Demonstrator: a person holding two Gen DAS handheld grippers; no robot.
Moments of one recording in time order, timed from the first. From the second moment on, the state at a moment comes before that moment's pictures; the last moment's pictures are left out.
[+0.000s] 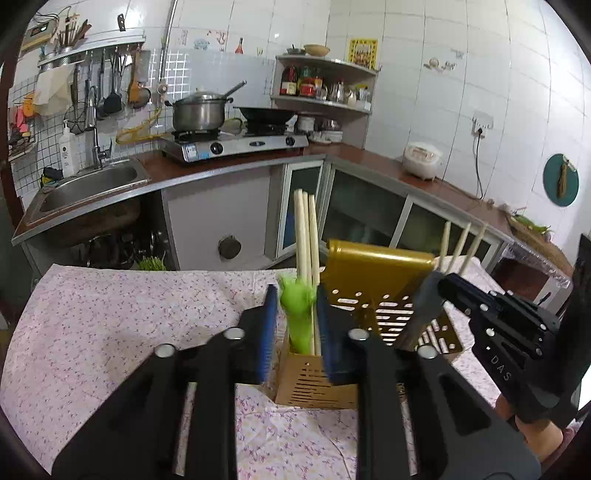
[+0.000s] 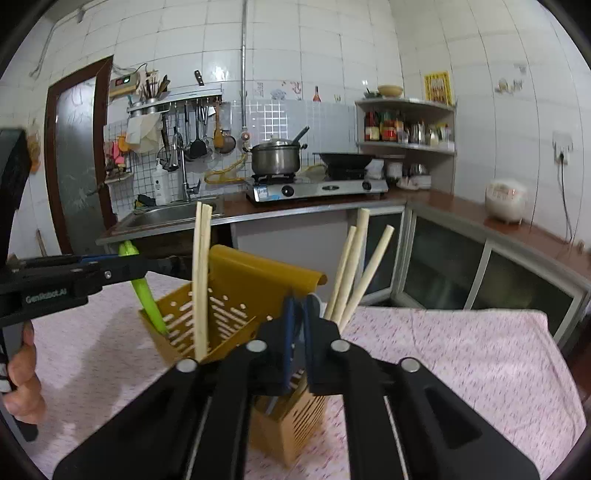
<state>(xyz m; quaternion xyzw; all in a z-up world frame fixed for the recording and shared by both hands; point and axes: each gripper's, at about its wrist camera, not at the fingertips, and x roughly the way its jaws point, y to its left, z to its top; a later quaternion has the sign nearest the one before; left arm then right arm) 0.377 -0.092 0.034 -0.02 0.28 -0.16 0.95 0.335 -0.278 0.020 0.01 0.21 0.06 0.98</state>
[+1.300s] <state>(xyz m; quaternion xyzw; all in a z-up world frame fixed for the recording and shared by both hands) 0.051 0.009 -0.005 0.01 0.20 -0.02 0.98 0.011 -0.204 0.012 0.01 0.19 -0.09 0.98</state>
